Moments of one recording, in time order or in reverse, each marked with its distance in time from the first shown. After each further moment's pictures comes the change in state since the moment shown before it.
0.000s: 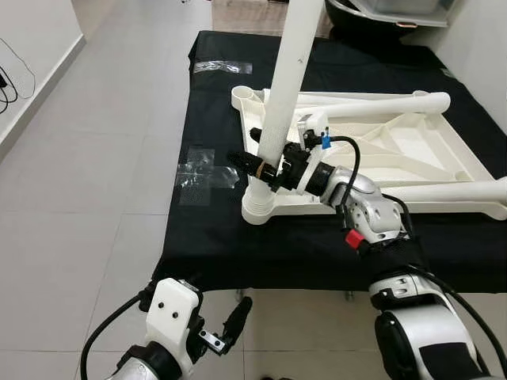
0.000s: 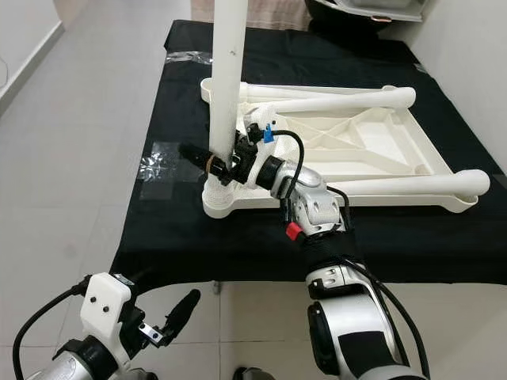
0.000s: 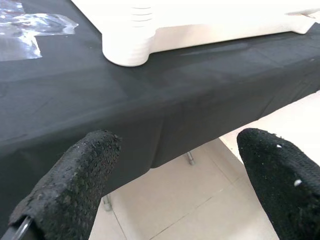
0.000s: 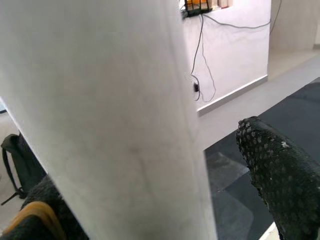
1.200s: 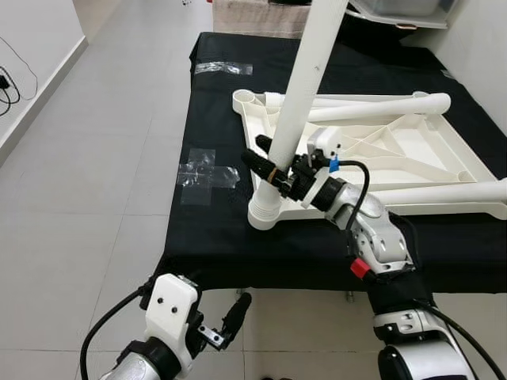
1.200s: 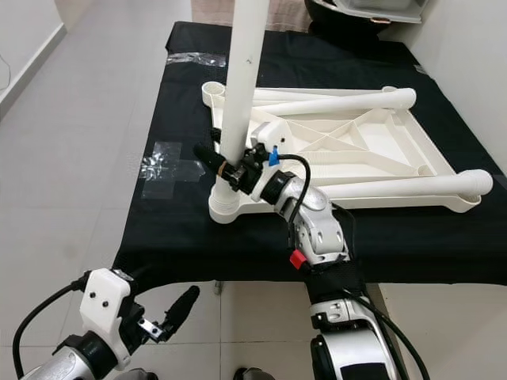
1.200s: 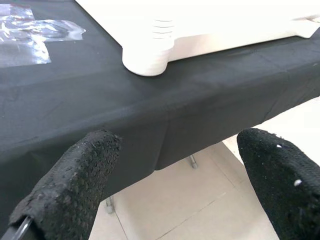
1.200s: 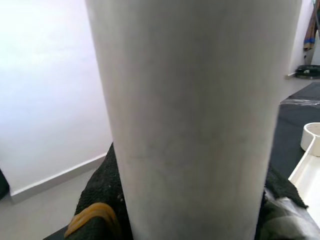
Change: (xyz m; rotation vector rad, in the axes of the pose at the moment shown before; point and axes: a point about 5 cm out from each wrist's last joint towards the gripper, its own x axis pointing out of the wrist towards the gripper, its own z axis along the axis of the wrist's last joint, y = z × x) left arm 0.003 0.005 0.003 0.003 -0.004 0.006; right arm -0.022 0.014 -0.012 -0.105 -0.047 -0.129
